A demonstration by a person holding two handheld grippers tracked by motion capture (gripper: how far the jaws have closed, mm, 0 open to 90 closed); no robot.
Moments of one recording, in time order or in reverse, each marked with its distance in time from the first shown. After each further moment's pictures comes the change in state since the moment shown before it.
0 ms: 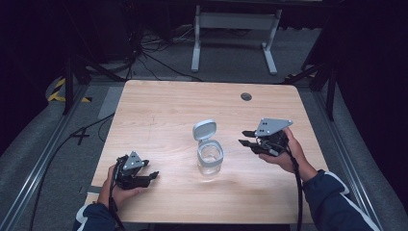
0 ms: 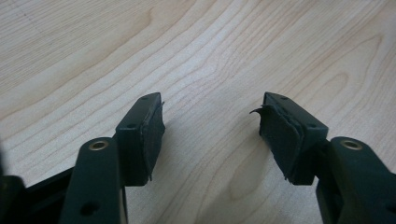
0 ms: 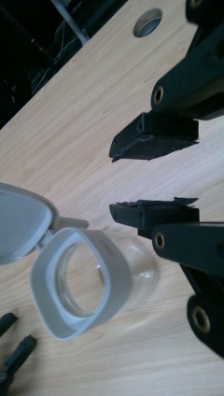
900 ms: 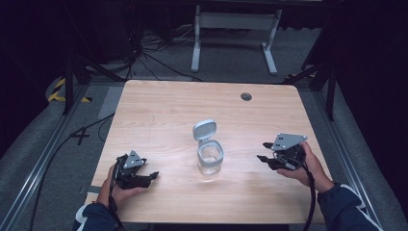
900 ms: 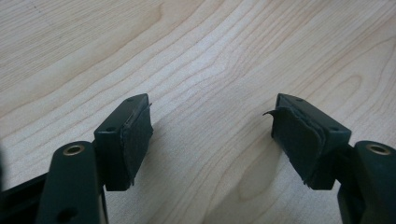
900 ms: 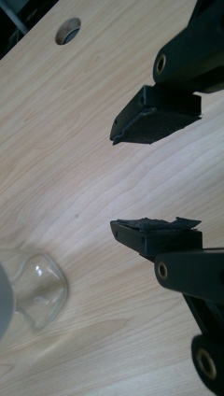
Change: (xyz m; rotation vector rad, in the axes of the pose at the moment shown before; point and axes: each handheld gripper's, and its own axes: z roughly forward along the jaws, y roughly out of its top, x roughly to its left) left arm 0.001 0.000 0.001 0.003 0.016 -0.018; right arm 0.002 -0.067 -0.020 0.127 -0.046 0.044
